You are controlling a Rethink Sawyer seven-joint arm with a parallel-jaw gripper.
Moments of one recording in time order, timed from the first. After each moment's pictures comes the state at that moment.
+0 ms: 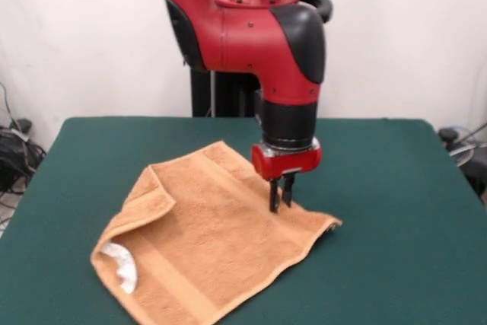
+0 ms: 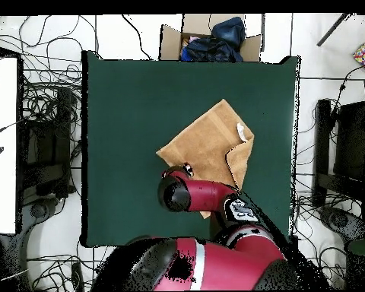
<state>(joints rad) -0.28 -0.43 0.05 1.87 -0.22 -0.06 1.24</state>
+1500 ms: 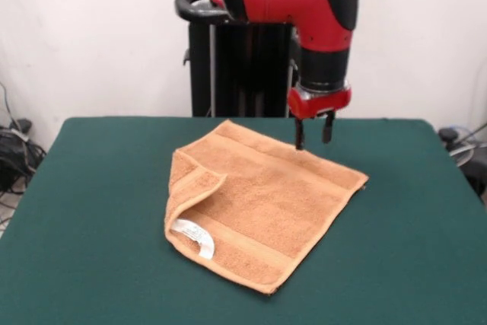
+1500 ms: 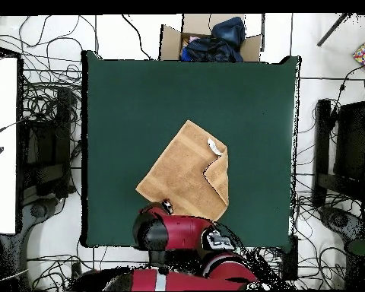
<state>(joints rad) -0.20 -0.55 0.05 2.17 -0.16 -0.08 1.25</state>
